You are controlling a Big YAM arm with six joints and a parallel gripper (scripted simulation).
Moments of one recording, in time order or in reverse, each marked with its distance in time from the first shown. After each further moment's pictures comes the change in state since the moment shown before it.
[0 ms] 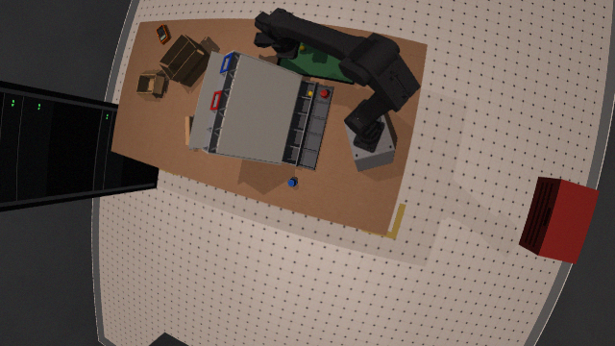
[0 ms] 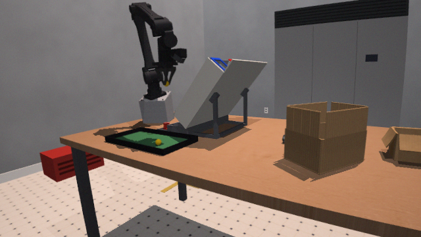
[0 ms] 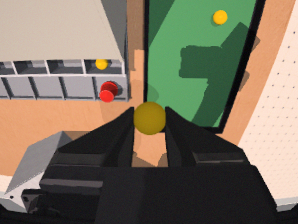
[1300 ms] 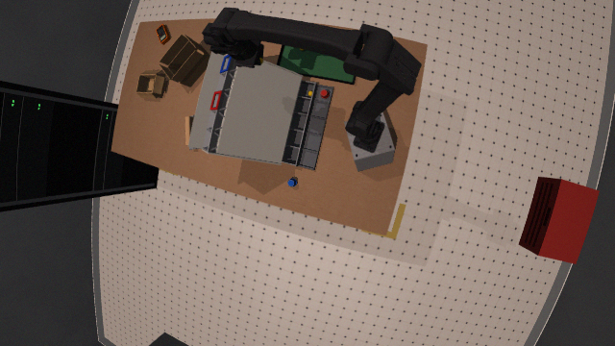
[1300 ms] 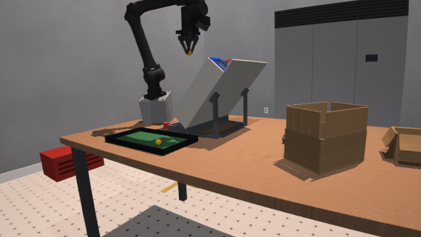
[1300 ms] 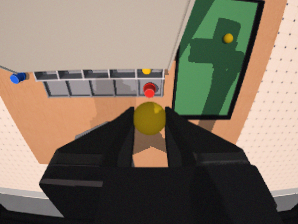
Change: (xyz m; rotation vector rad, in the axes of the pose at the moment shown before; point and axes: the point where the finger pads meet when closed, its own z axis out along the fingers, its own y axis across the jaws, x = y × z) arm -0.070 0.084 -0.134 0.002 0.004 0.031
